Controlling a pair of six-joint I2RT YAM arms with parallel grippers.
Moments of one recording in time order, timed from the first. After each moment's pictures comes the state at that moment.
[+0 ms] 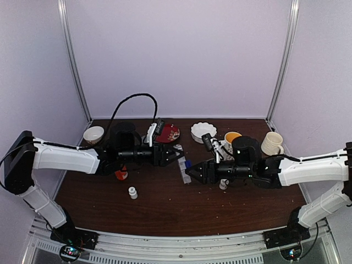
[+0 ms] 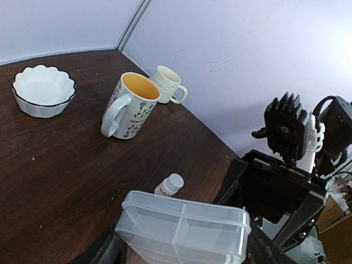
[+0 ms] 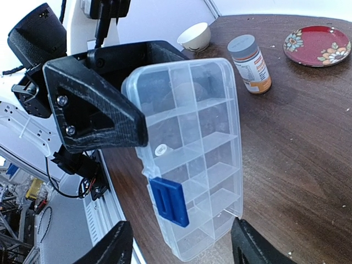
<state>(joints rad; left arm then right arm) -0.84 1.56 0.86 0.48 0.44 -0.51 0.94 1.31 0.69 0.29 -0.24 0.55</state>
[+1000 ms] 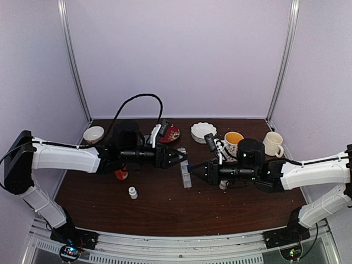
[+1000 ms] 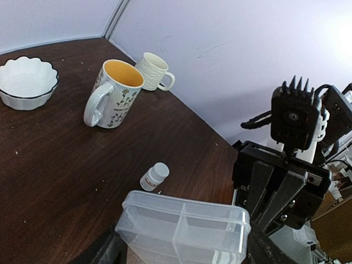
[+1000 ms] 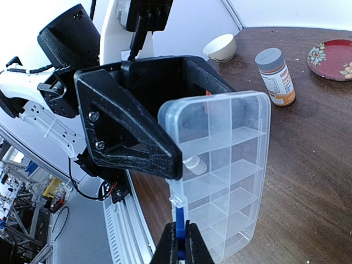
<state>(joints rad) -0.86 1.56 0.90 0.40 0.48 -0.50 0.95 1.31 0.65 0.41 -0.30 0.59</state>
